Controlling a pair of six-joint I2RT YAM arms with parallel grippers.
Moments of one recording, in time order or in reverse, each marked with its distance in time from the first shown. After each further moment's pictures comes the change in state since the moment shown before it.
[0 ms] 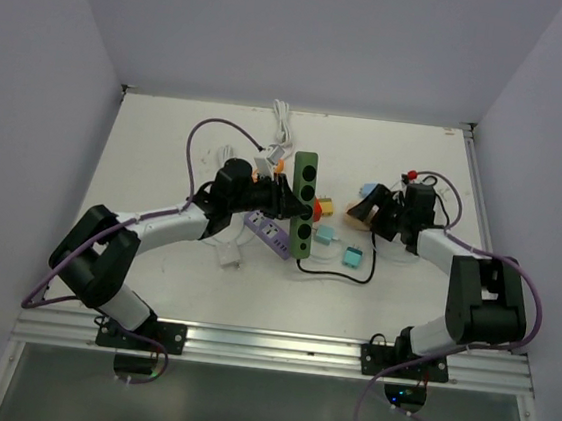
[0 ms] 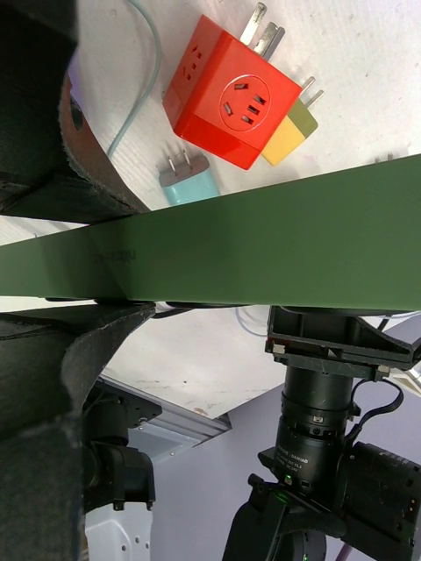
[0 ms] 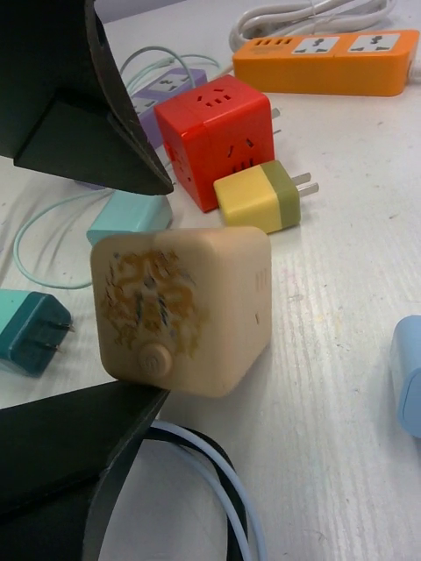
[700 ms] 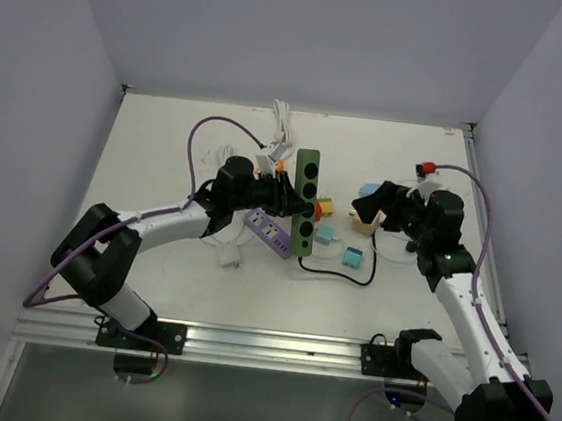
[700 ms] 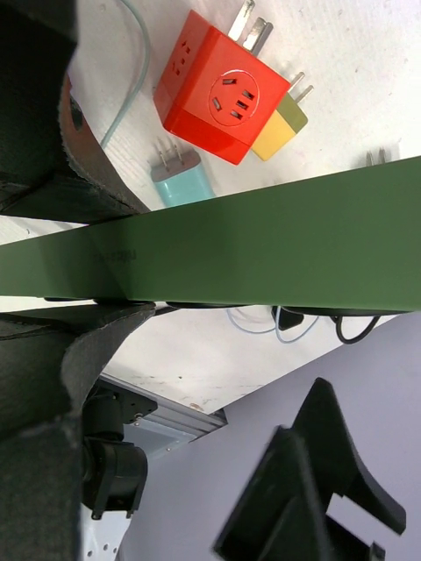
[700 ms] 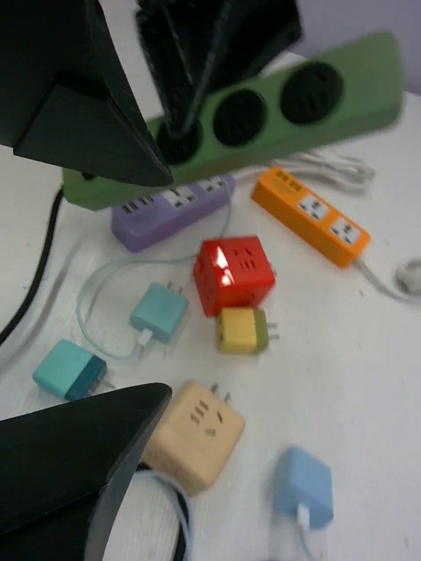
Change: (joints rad) left arm 0.000 0.006 0.015 0.000 0.000 -0.005; right arm 0.026 -0.552 0.002 -0.208 0.032 -0.164
